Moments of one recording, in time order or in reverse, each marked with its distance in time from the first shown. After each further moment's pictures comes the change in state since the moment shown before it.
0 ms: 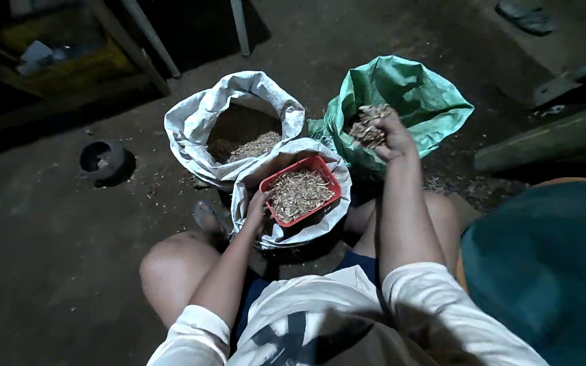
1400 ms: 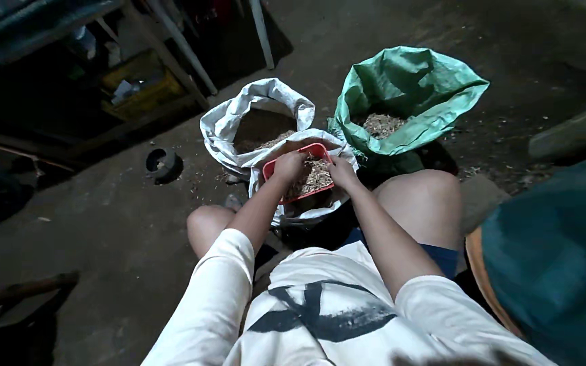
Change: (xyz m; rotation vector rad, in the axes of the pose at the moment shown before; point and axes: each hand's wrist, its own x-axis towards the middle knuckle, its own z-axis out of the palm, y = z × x) left_hand -0.024 0.100 0.089 1.639 -0.098 0.473; right_hand -0.104 0.070 0.053 -0.952 -0.205 0.192
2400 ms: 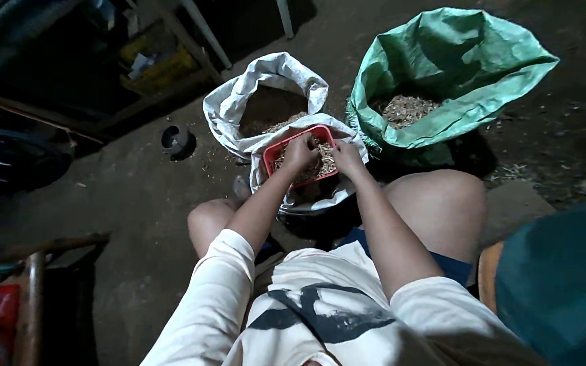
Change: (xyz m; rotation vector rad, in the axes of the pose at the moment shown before) left_hand 0.010 0.024 0.004 -0.440 0.160 -0.147; right_hand 0.021 0.003 -0.012 0.019 -0.066 -0.081
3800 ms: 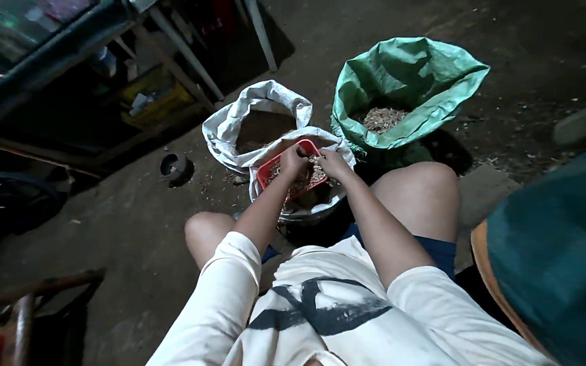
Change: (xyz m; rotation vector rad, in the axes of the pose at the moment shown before) left_hand -0.003 -0.004 0.007 -0.069 0.045 -0.084; right_hand -0.012 -0.006 0.005 -0.030 -0.041 -0.056
